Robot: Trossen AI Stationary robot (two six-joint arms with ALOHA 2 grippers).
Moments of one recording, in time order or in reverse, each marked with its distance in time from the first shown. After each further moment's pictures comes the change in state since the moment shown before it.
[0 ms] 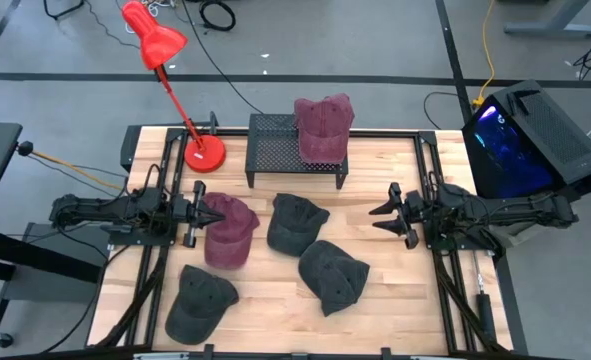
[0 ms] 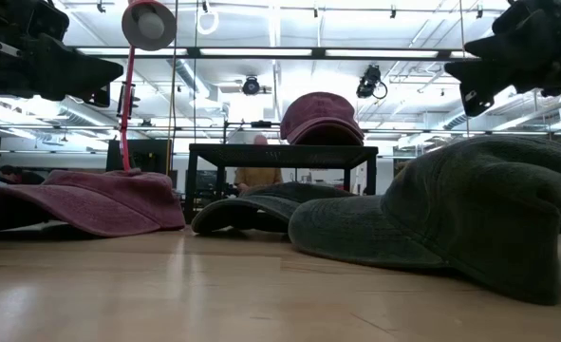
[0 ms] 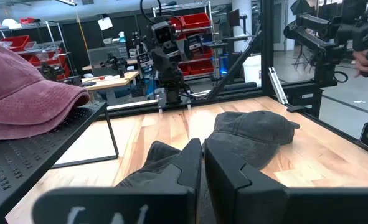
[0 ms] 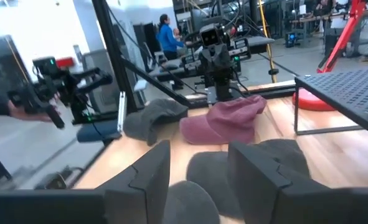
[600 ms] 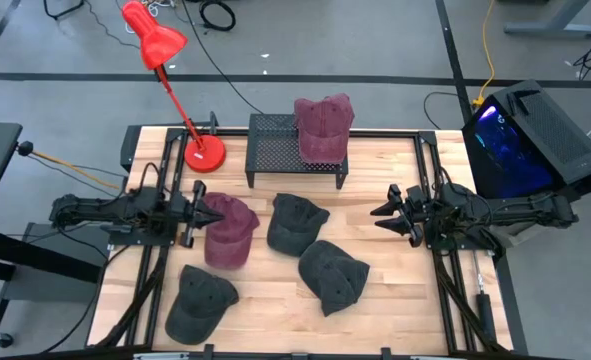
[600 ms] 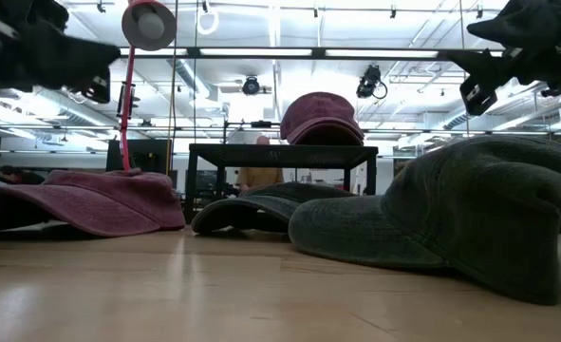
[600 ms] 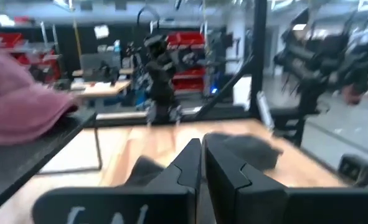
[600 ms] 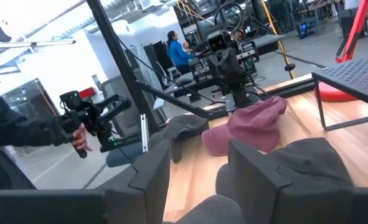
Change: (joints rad) left arm 0.000 0.000 0.000 0.083 0.033 -0.115; right arm 0.000 0.000 0.000 0.064 -0.026 0.192
